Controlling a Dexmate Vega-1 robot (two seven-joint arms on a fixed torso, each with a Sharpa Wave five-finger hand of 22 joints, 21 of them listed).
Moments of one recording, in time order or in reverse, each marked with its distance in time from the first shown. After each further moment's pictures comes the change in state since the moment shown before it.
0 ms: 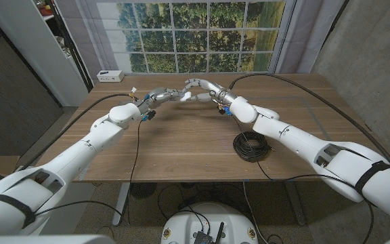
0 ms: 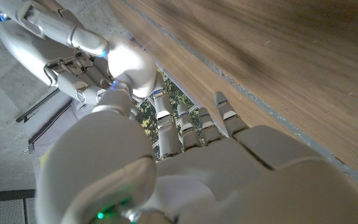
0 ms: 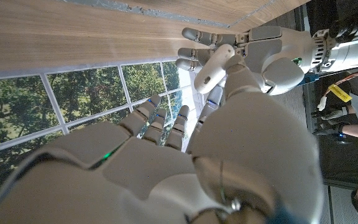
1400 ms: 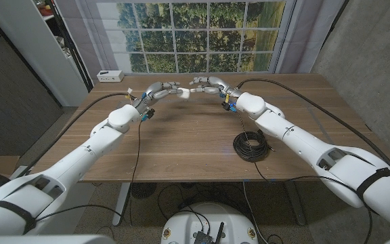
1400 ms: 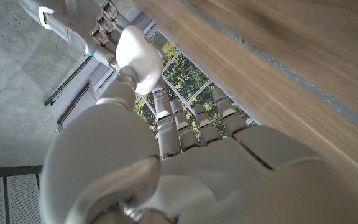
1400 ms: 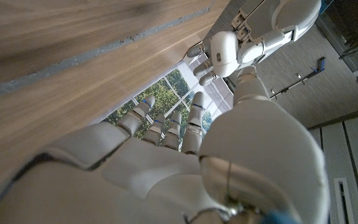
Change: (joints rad) left arm 0.051 -0.010 -0.041 -0.006 0.042 -0.163 0.110; left_hand 0.075 -0.007 -0.025 0.018 -0.002 0.009 0.009 0.018 0.013 0.055 -0.063 0.009 -0.005 0.037 -0.037 0.000 0.000 0.025 -0.018 0.015 0.004; right arm -0.067 0.010 0.154 -0.064 0.486 -0.175 0.321; right_hand -0.137 -0.050 -0.060 0.051 0.008 -0.122 0.203 -0.104 -0.046 -0.111 0.120 -0.029 0.009 -0.087 0.005 -0.015 0.009 -0.018 0.093 -0.007 0.003
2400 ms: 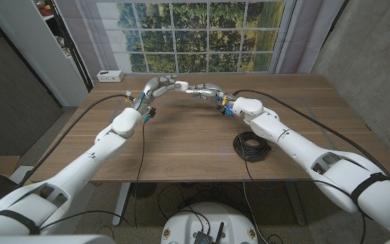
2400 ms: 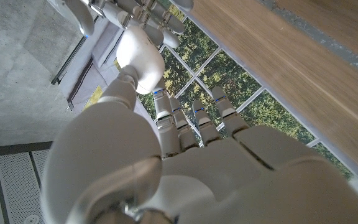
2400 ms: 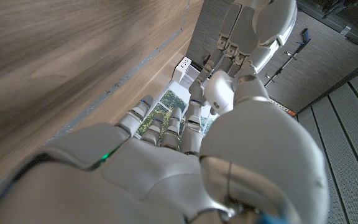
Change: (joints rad) left arm 0.054 -0.048 -0.033 -0.016 0.091 -0.092 0.183; left_hand 0.023 0.003 -0.017 0.011 0.011 0.000 0.000 -0.023 -0.013 0.040 -0.011 0.008 0.002 0.054 -0.007 0.016 0.009 0.012 -0.013 0.012 0.005; right arm -0.016 0.048 0.006 -0.003 0.180 -0.089 0.114; right_hand -0.004 0.004 -0.001 -0.008 0.008 0.069 0.047 0.011 -0.018 0.058 0.012 0.026 0.005 0.040 -0.005 0.010 -0.003 0.014 0.014 0.000 0.000
